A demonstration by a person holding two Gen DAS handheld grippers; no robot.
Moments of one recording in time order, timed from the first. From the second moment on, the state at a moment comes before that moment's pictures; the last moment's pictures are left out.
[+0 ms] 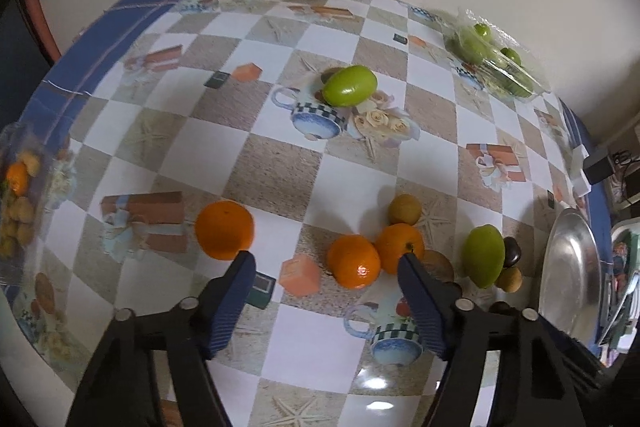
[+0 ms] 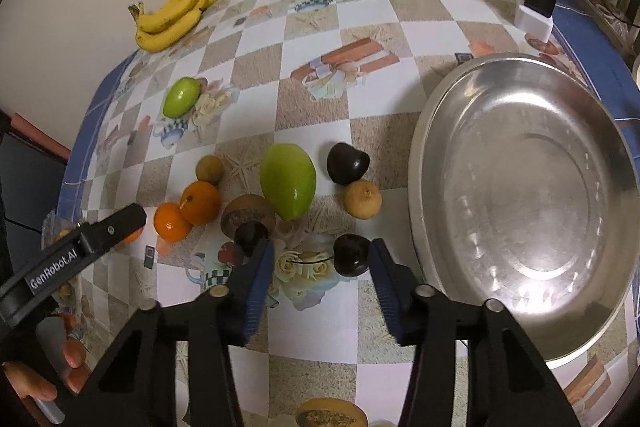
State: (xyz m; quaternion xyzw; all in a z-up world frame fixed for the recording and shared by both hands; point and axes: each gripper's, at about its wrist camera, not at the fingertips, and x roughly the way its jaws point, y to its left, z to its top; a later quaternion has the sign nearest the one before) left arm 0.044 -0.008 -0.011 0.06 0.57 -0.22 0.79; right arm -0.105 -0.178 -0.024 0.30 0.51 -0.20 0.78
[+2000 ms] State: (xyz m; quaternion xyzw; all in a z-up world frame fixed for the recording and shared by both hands) left arm 0.054 -0.014 -0.034 0.01 0.60 -0.22 0.77; right arm -0.106 -0.191 -0.046 0.31 0.54 -0.22 0.75
